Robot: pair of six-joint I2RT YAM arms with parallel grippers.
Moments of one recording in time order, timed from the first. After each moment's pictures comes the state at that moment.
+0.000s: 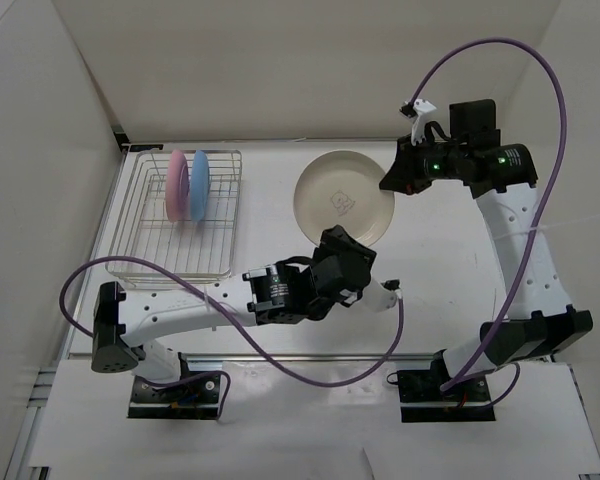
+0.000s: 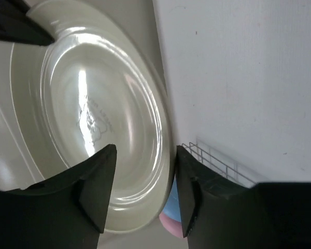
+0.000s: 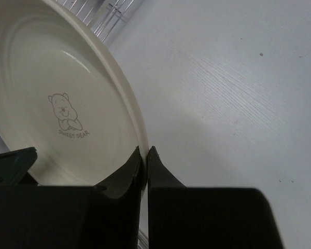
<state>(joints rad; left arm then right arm) -1.39 1.51 1.47 -0.55 -0.73 1.10 0.23 1.46 1.84 -1.09 -0.62 -0.12</state>
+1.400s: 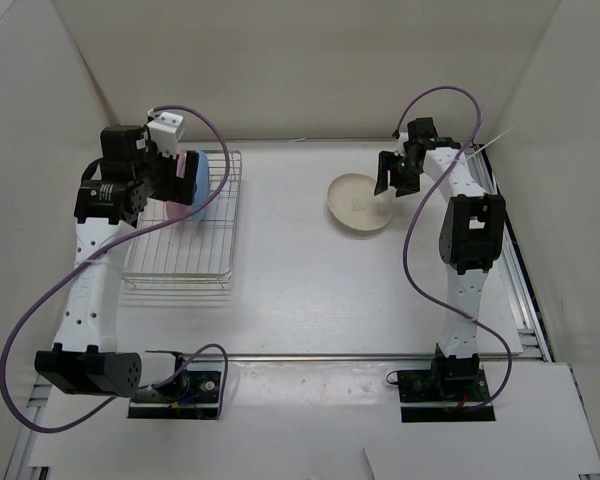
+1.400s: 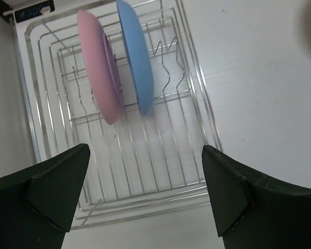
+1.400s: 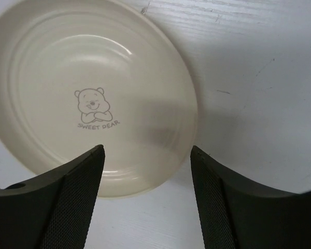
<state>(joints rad) -0.06 1.29 1.60 -0.90 0.08 0.22 0.11 2.23 1.96 -0.81 -0.28 0.07</state>
